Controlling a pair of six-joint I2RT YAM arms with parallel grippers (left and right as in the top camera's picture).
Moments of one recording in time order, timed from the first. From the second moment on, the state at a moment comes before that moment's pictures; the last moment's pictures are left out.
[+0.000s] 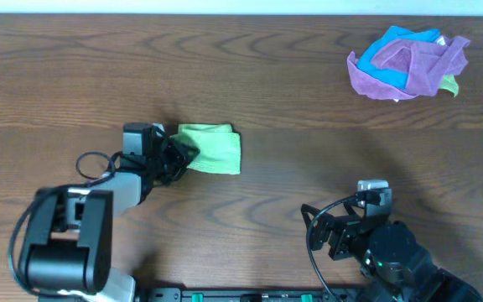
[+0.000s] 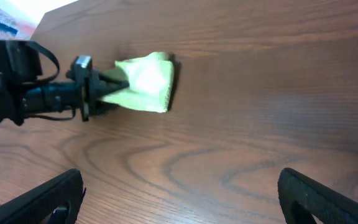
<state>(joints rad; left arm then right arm) -0.08 1.72 0.58 0.22 0.56 -0.99 0.79 0.44 0.67 -0.82 0.20 0.71</state>
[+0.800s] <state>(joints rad) -0.02 1.70 1.00 -0.14 0.56 -0.93 0.79 0.44 0.67 -0.83 0.20 0.71</state>
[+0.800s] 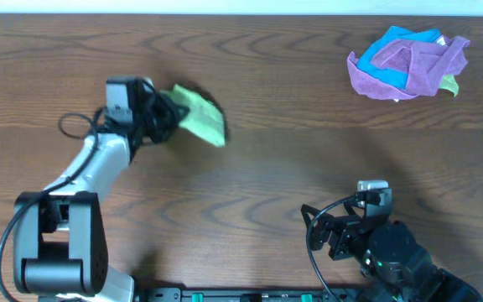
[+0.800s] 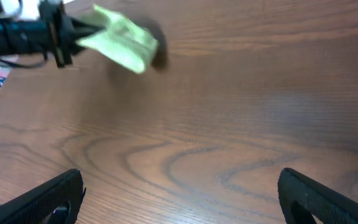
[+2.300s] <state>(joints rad) 0.11 2.33 1.73 -0.13 0.24 -0.63 0.79 0.44 0.67 -0.83 0.20 0.71</state>
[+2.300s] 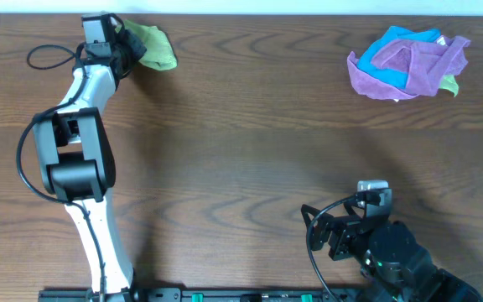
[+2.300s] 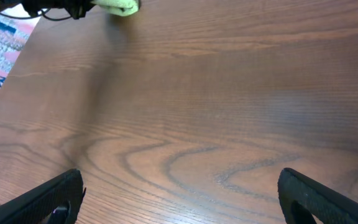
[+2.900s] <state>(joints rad) 0.20 2.33 1.74 -0.22 0.20 -0.50 0.79 0.44 0.67 -0.83 0.20 0.71</state>
